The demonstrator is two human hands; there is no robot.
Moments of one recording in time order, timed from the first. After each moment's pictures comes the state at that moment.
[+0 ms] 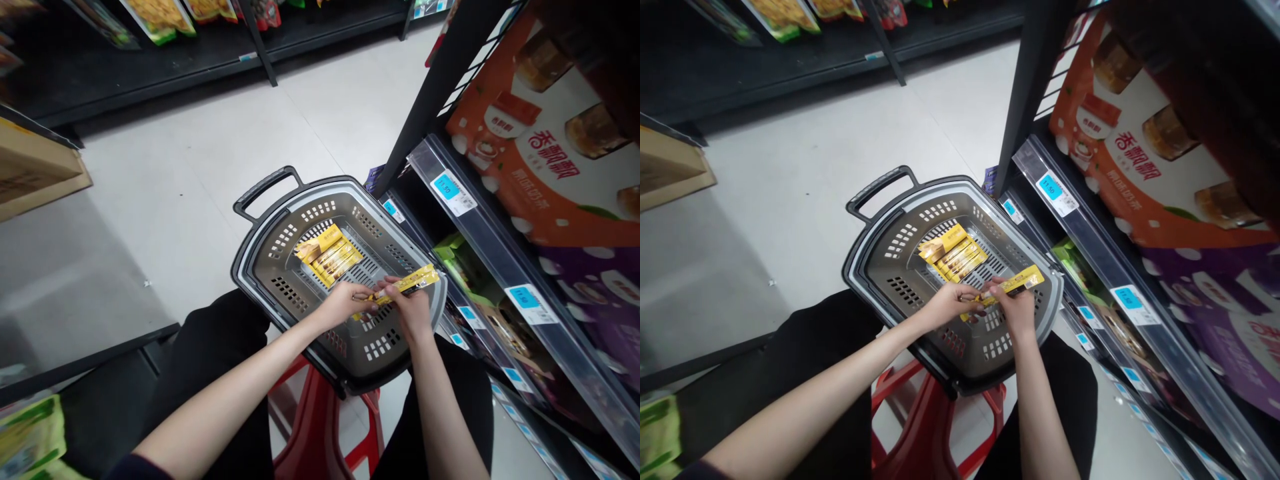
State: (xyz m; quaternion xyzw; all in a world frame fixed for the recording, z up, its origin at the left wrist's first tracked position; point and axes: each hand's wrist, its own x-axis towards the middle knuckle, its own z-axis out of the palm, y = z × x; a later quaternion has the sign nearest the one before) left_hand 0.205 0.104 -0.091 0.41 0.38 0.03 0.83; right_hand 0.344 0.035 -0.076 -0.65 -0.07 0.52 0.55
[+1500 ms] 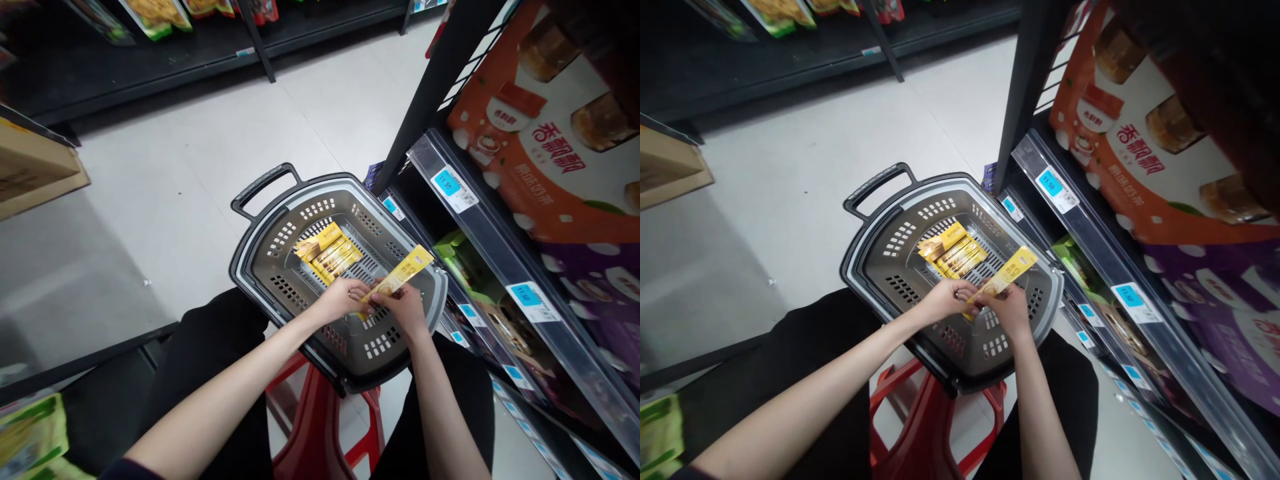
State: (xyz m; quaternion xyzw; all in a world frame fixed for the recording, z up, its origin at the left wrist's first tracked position) left_hand 0.204 0.111 -0.093 0.43 0.39 0.04 0.82; right_hand 0.338 0.037 -0.074 -0.68 -0.13 0.54 0.47
